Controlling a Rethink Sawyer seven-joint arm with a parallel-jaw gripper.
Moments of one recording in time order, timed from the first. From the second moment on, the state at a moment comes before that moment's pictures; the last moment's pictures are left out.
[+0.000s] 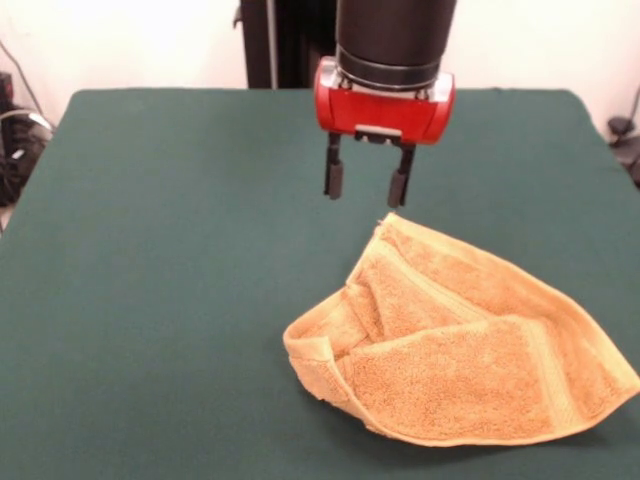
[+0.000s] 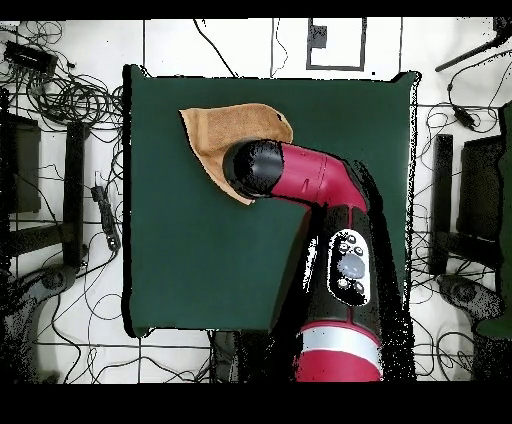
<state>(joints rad) -0.08 -0.51 -0.13 1.37 0.09 0.66 1.72</state>
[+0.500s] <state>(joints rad) -0.05 -0.48 -0.15 1.37 0.18 0.64 1.84</state>
